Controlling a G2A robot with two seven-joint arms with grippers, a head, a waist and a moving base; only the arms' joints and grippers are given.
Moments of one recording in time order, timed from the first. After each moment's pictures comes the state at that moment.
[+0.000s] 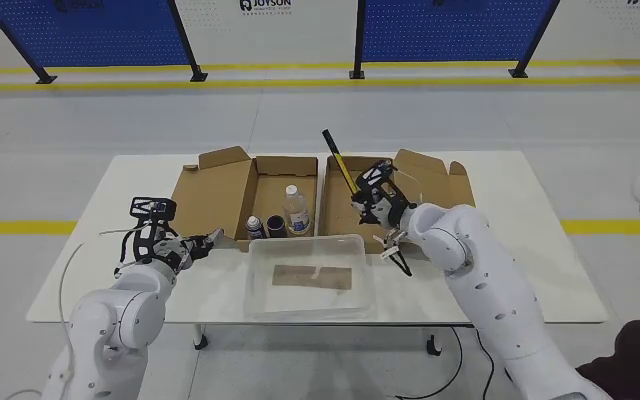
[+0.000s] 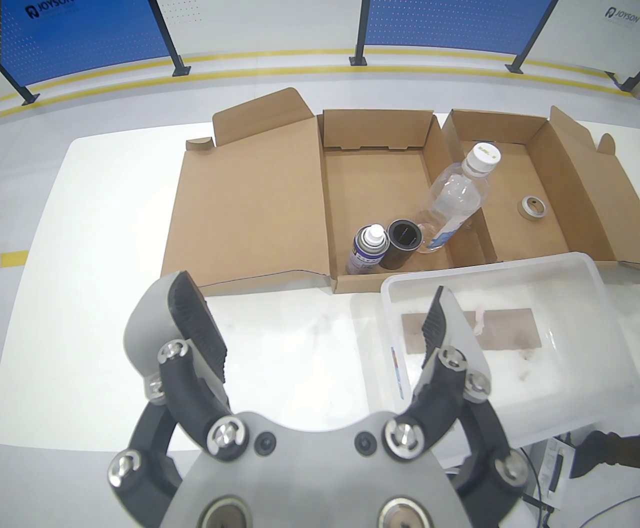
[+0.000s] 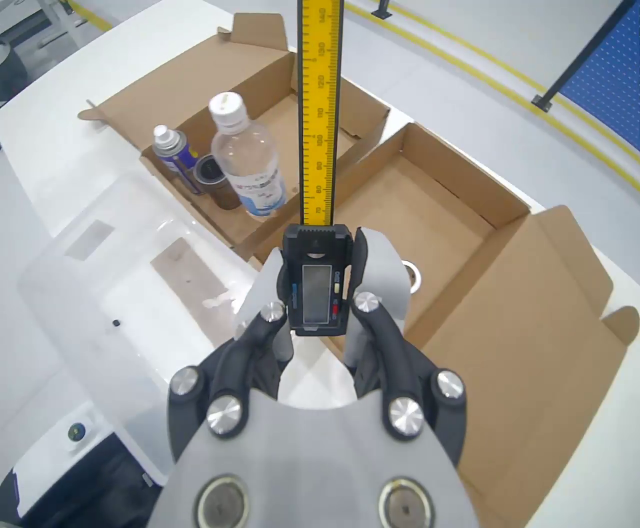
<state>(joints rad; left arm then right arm) 1.56 -1.12 -1.65 -2.09 1.08 0.09 -0.83 -0.91 -1.24 1.08 -1.50 -1.00 -0.25 0.78</state>
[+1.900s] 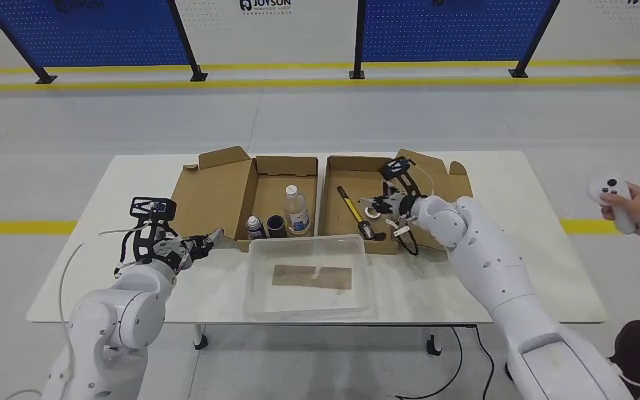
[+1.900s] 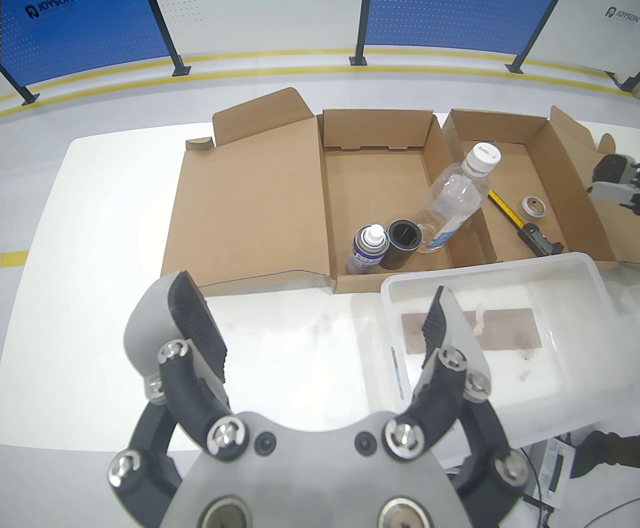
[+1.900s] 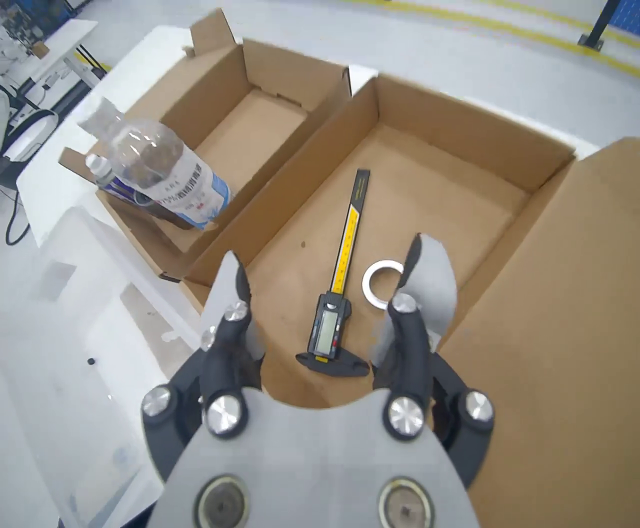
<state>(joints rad) 1.56 -1.12 -1.65 -2.09 1.08 0.09 -0.83 -0.69 -1.31 1.01 -0.85 -0.83 -0.48 0.43</state>
